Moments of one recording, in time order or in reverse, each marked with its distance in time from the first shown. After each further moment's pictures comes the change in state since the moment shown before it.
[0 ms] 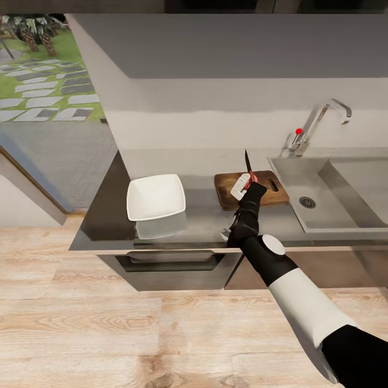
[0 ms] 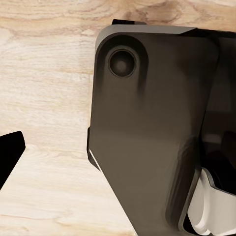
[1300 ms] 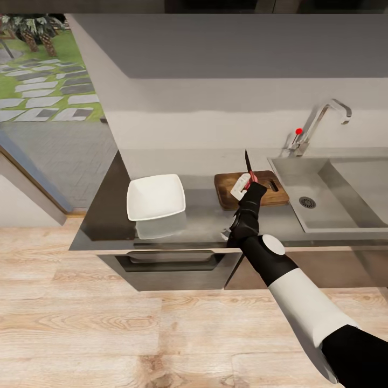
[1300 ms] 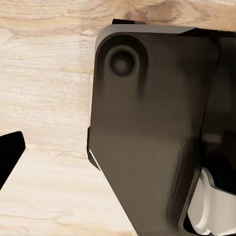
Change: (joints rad) left arm 0.000 0.000 0.000 0.000 0.000 0.001 0.000; right arm 0.000 0.000 -0.001 0.000 0.000 0.000 0.000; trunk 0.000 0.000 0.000
